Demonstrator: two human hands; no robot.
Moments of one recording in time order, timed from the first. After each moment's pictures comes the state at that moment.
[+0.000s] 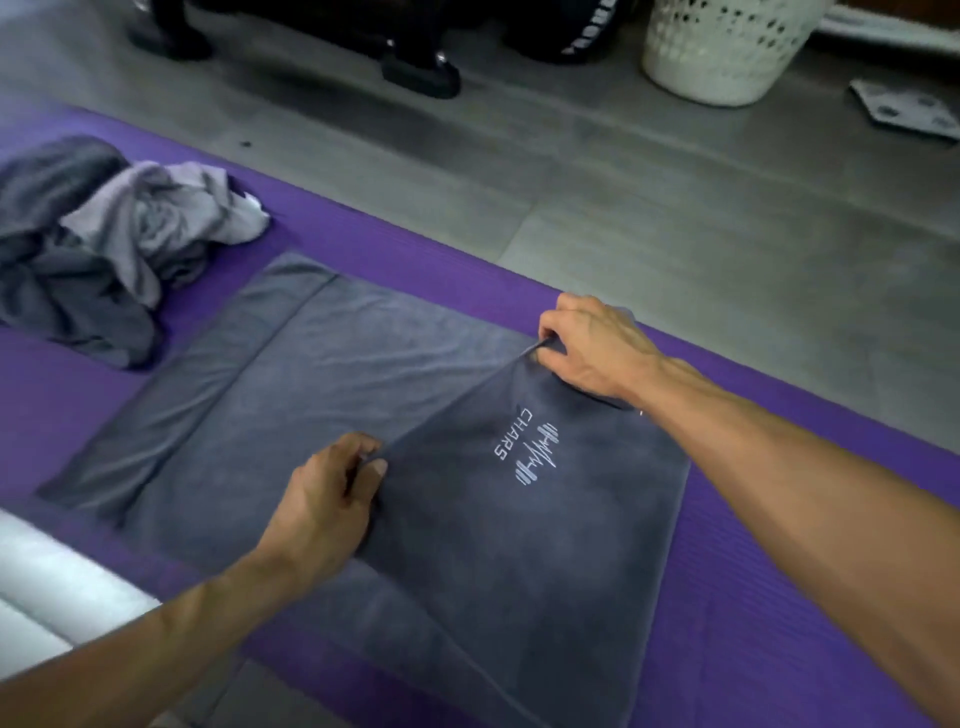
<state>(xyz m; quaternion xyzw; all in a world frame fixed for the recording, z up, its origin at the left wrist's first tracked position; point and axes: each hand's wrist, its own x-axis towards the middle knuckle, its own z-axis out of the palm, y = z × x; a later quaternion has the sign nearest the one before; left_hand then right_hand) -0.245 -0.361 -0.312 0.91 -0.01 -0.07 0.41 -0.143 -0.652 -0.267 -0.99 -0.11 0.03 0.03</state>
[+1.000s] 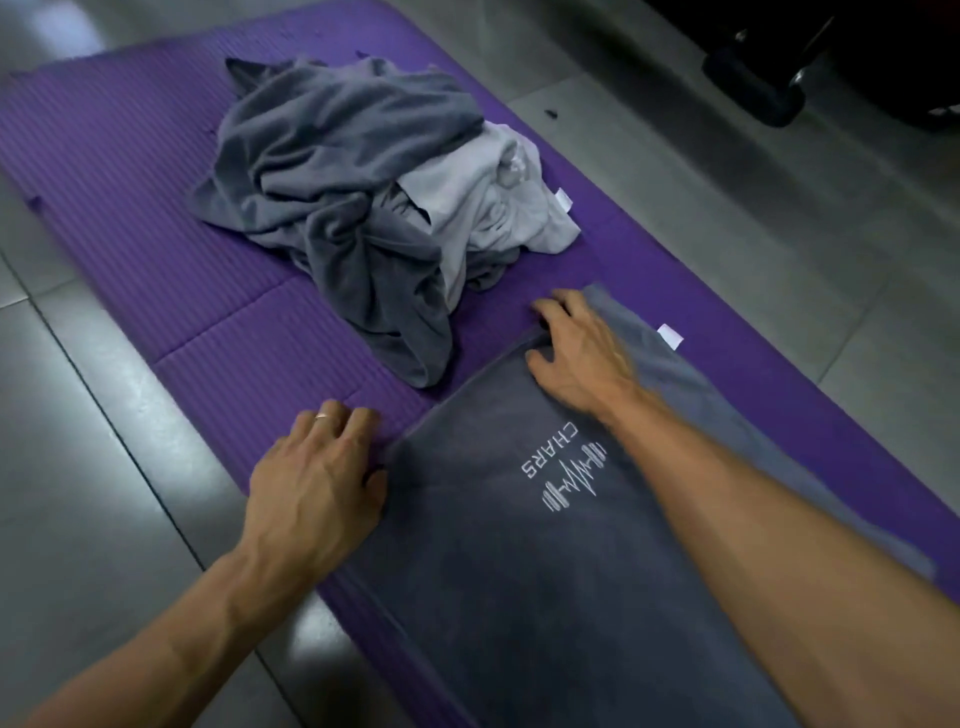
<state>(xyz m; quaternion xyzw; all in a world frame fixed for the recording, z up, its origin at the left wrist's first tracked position) -0.150 -0.081 -0.373 0.99 0.07 -0.04 0.13 0.035 -0.298 -0.369 -0.97 -0.19 0.08 0.10</state>
